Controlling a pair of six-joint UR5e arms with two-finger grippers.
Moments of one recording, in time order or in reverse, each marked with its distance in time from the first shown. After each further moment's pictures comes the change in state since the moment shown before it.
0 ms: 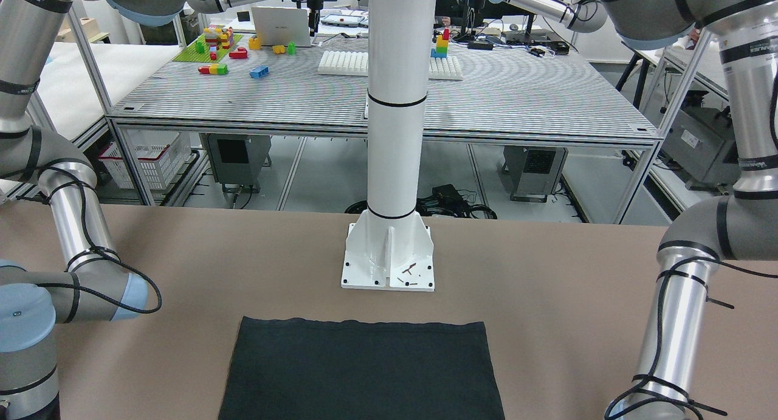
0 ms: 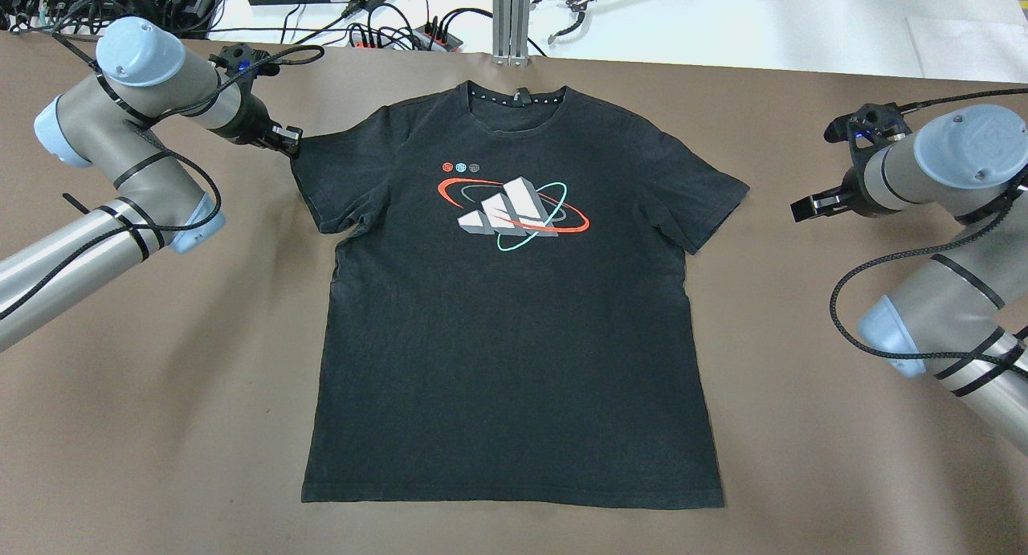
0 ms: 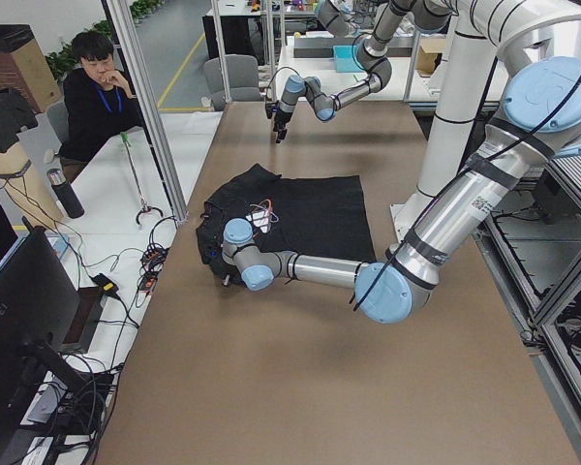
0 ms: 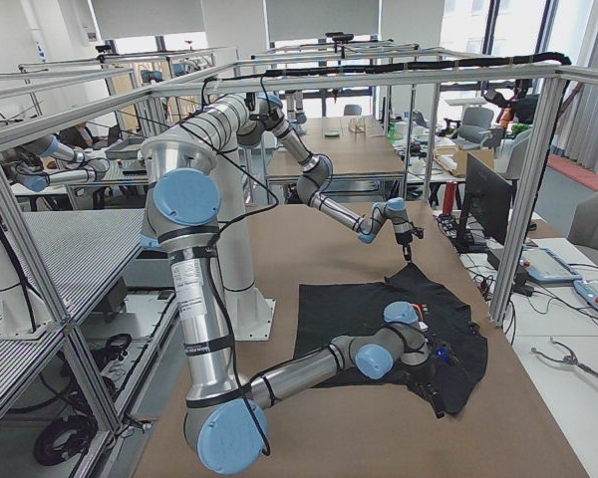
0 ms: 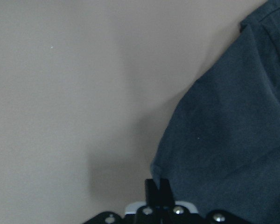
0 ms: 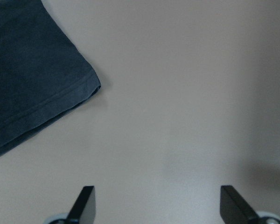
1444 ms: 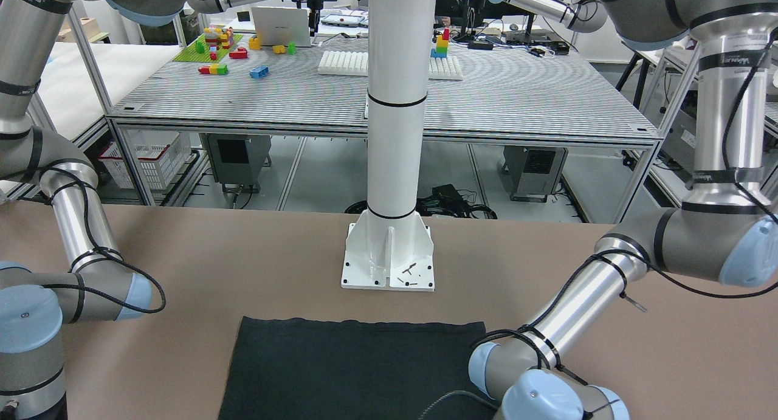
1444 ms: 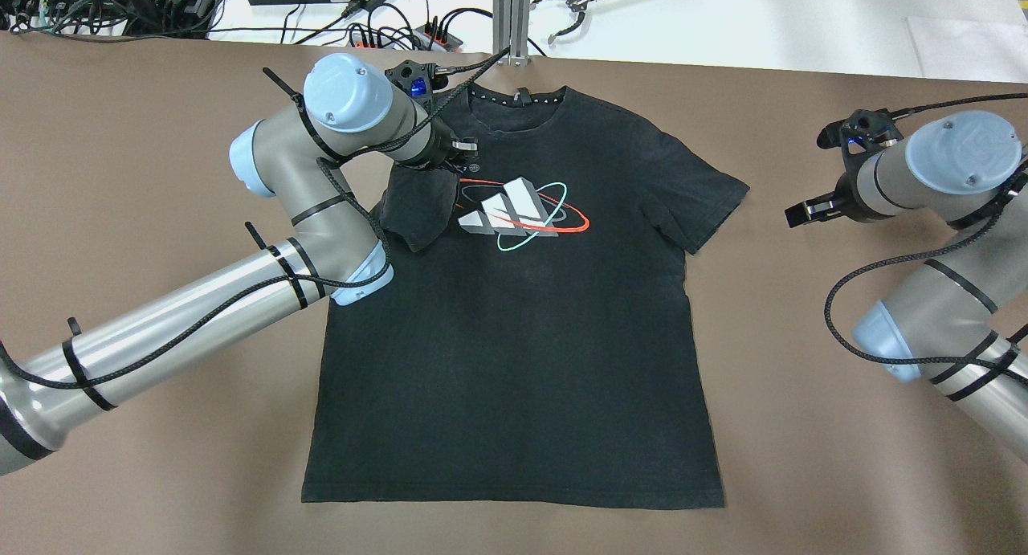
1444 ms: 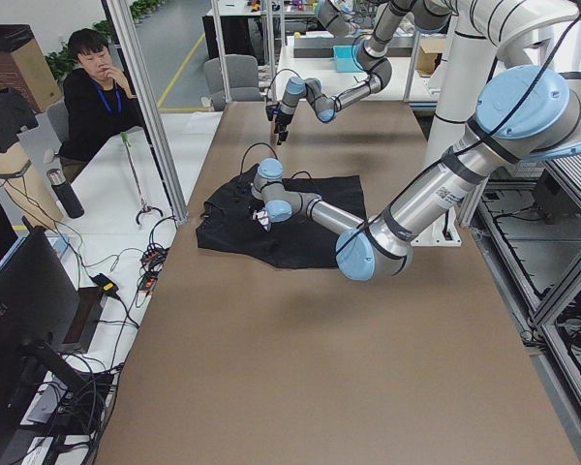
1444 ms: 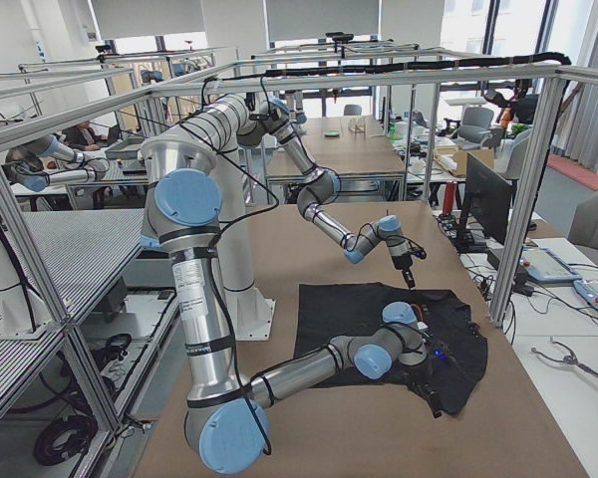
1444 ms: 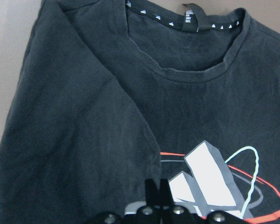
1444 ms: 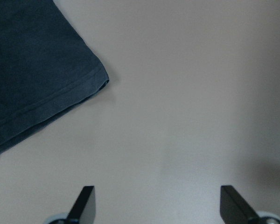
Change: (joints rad) left arm 0.225 -0.231 -0.086 0.138 0.239 -0.404; right arm -0.015 0.000 -0.001 0.000 0.000 0.000
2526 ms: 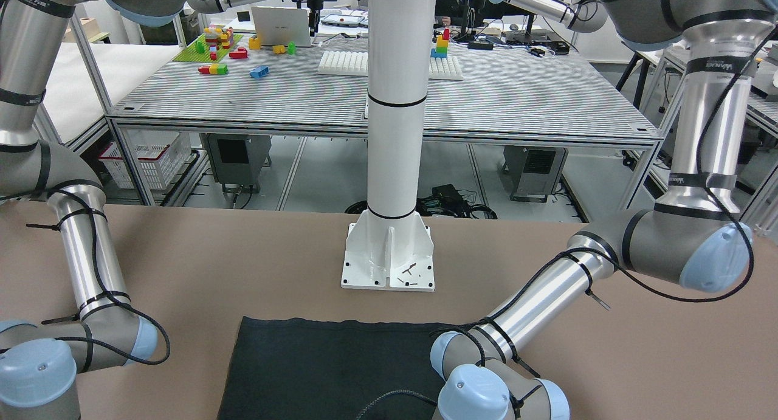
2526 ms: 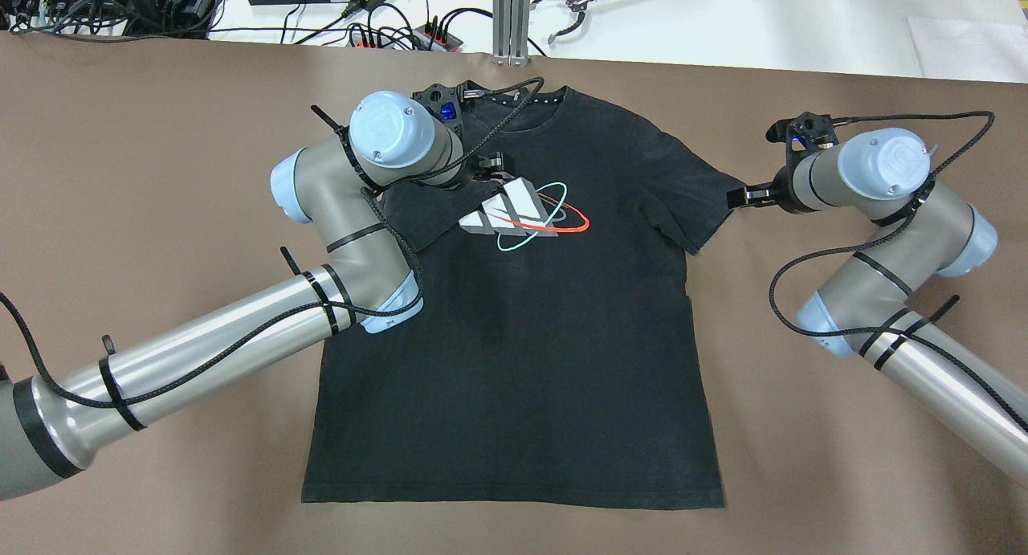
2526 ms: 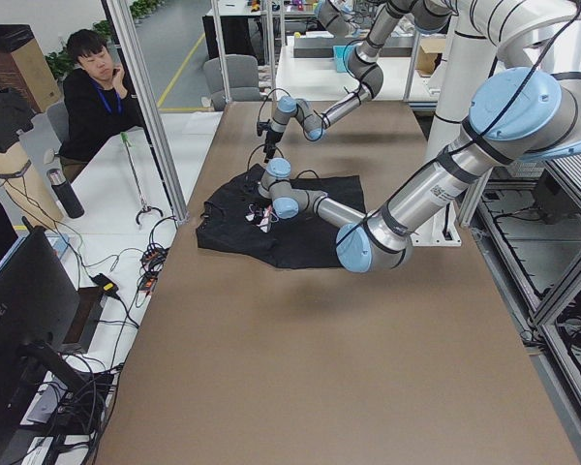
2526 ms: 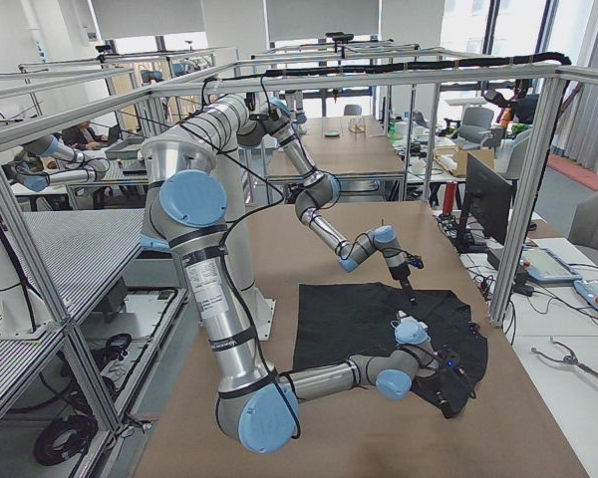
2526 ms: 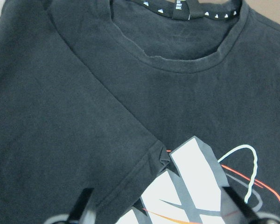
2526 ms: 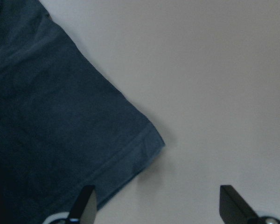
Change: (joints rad) left arm 0.063 -0.041 0.048 0.000 0.115 -0.036; right arm -0.053 0.154 -0.347 0.362 -0.010 0.232
